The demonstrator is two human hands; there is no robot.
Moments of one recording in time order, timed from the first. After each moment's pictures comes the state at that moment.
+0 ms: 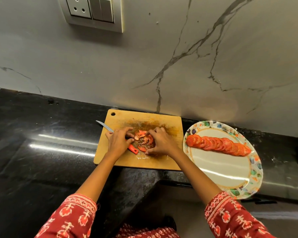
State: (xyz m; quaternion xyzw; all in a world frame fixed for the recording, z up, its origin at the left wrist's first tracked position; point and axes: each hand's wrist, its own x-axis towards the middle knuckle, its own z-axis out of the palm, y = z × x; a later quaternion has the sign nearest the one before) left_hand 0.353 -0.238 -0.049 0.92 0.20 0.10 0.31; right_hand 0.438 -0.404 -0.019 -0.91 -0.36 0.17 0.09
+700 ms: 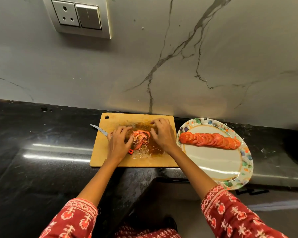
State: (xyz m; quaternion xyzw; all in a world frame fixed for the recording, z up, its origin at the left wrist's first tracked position) left_hand 0.348 -0.258 -0.050 0.92 0.12 0.22 0.29; right_hand 0.438 -0.418 -0.010 -0.93 -0.27 -0.05 0.25
